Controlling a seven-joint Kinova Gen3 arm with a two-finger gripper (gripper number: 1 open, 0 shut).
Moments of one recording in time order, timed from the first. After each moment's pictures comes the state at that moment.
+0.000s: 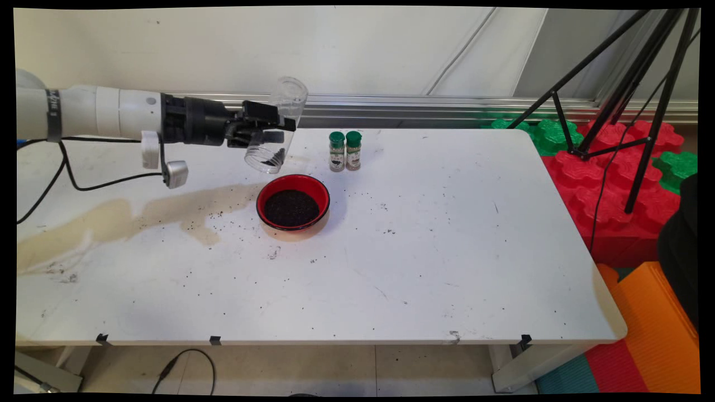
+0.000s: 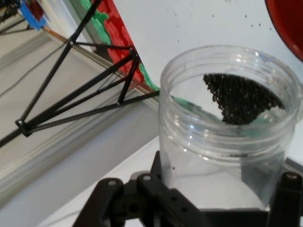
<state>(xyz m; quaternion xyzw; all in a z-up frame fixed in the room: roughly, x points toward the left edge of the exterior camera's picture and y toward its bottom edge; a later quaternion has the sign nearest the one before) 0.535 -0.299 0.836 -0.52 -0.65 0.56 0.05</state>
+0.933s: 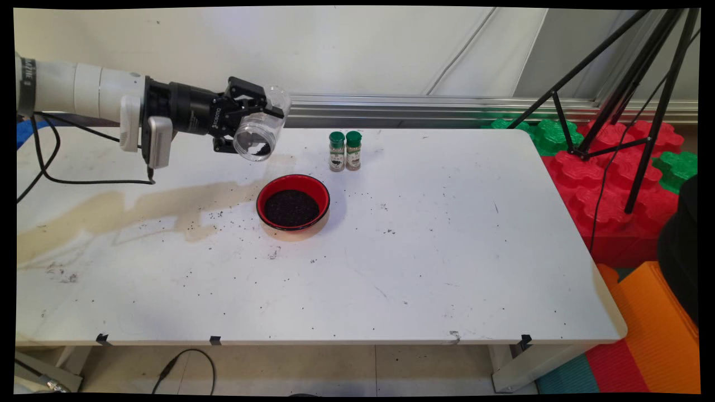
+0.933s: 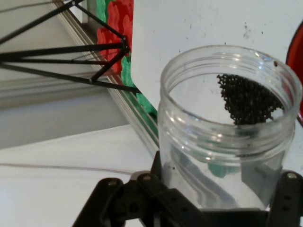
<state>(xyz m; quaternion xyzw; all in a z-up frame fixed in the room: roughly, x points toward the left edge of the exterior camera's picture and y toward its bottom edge) 0.549 -0.299 0.867 -0.36 -0.77 0.50 0.18</state>
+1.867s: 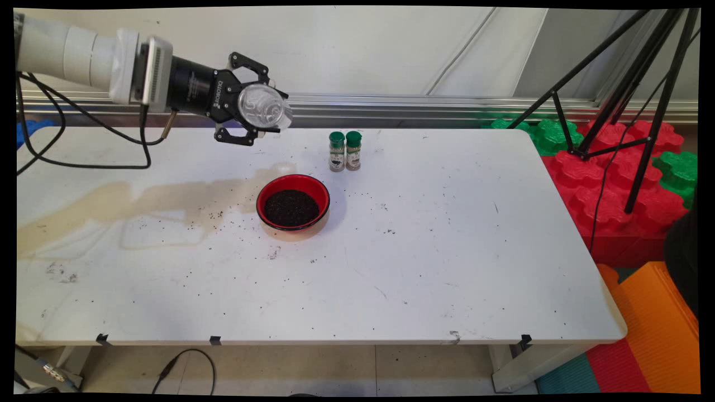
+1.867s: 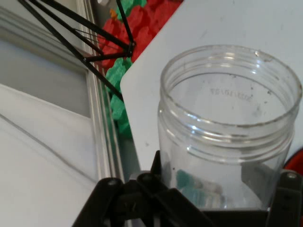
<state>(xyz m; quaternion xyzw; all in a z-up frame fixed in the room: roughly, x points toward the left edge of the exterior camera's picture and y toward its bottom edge) 0.538 -0.310 0.914 -0.13 -0.85 0.39 0.34</state>
